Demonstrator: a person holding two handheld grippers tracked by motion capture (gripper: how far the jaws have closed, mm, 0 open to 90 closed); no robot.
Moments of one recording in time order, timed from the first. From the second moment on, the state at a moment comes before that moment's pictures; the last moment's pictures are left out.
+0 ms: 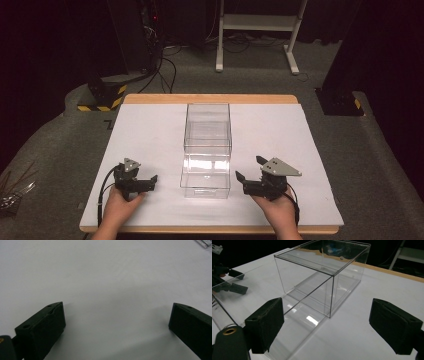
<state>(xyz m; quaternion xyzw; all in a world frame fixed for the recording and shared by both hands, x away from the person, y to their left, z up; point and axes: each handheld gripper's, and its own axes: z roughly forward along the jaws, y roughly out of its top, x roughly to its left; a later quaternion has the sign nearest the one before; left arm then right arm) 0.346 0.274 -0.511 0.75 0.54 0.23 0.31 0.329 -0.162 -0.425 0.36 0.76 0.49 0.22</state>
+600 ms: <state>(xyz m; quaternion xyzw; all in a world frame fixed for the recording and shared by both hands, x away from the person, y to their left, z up) 0.346 0.274 -0.511 0.75 0.54 0.23 0.31 0.318 -0.151 -0.423 0.35 0.76 0.51 0.21</state>
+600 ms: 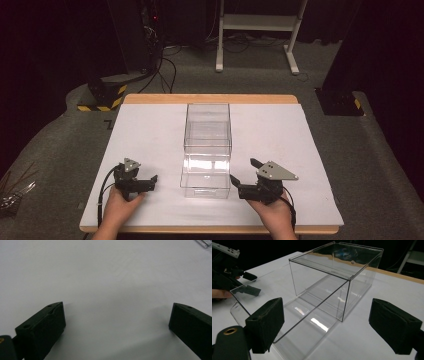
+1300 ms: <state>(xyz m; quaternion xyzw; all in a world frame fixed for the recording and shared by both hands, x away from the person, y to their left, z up) 0.346 0.274 -0.511 0.75 0.54 0.23 0.31 0.314 -0.140 -0.429 0.34 0.77 0.51 0.20</state>
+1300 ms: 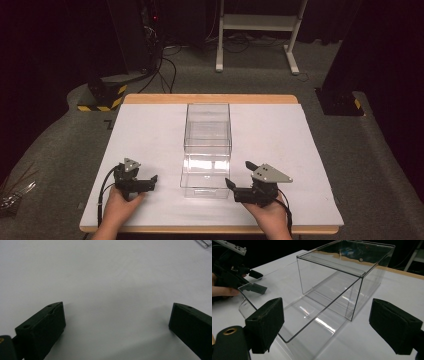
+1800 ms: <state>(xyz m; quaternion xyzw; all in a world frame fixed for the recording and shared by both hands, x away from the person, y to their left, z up) 0.346 0.274 -0.511 0.75 0.54 0.23 0.31 0.310 -0.125 -0.450 0.32 0.80 0.49 0.16</state>
